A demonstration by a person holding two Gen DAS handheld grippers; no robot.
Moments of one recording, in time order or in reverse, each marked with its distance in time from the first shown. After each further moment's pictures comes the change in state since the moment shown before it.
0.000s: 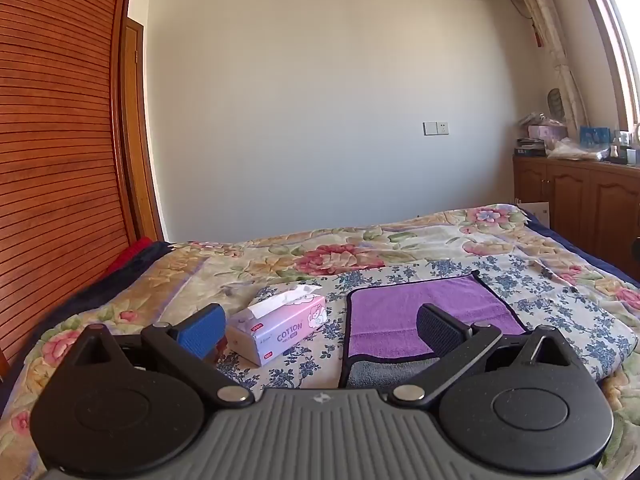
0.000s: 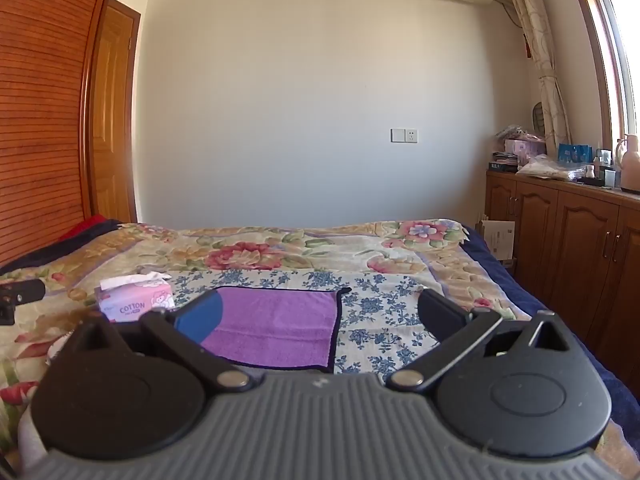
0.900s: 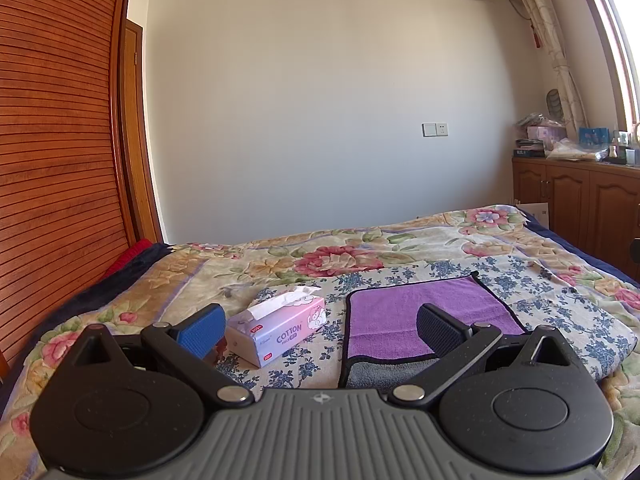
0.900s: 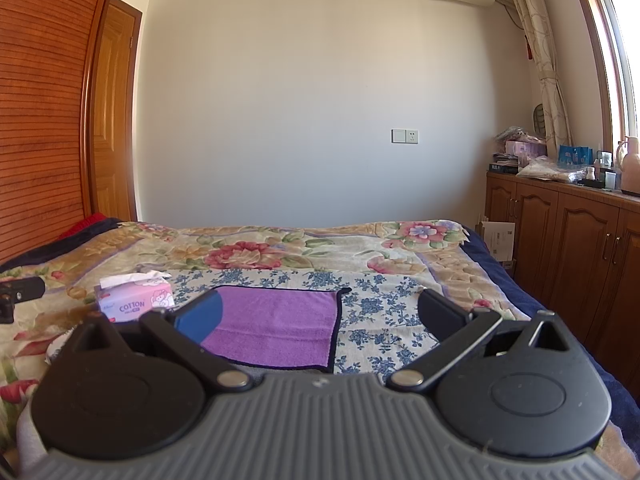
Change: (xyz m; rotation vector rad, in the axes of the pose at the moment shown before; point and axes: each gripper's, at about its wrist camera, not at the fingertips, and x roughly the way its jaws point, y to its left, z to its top) left arm -0.001 0.003 0.001 -0.002 -0.007 -0.002; right arm 0.000 0.000 0.000 -0.006 0.001 -0.001
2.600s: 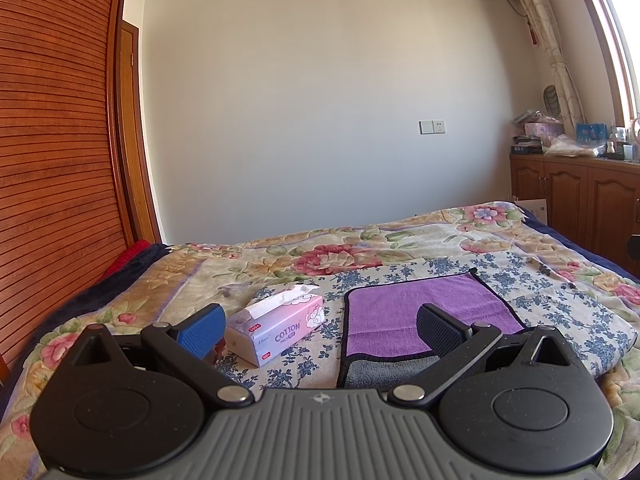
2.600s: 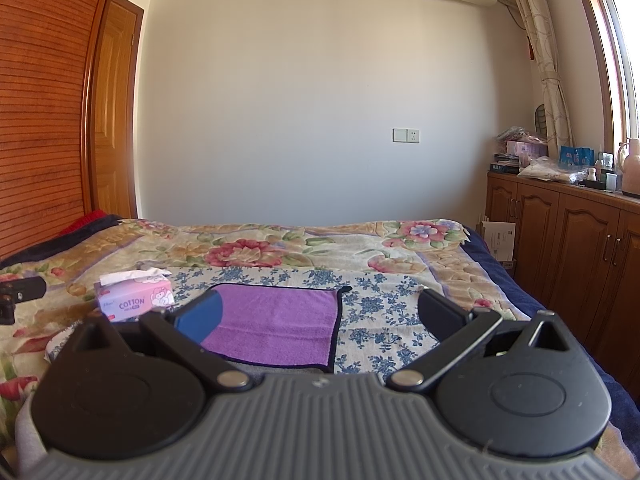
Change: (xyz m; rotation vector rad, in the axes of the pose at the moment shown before) left arm 0.001 0.000 -0.001 0.004 0.000 0.000; right arm 0.000 0.001 0.000 -0.003 0.001 0.000
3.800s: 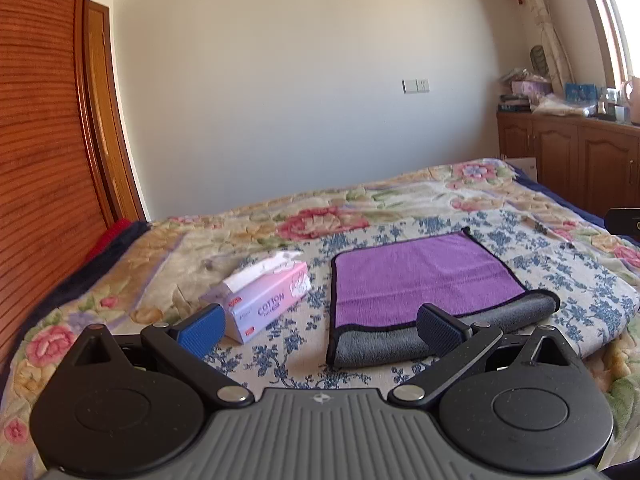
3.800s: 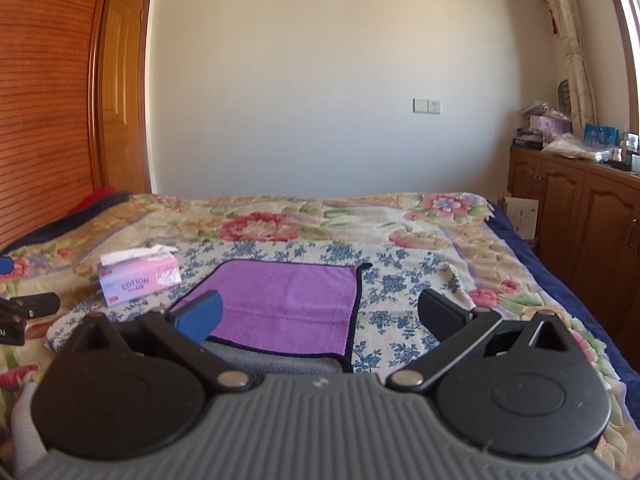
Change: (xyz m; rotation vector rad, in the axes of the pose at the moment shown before) left arm 0.037 -0.015 -0.011 0.058 0.132 -0.038; right arm 0.041 0.002 -0.002 -0.007 0.101 0.059
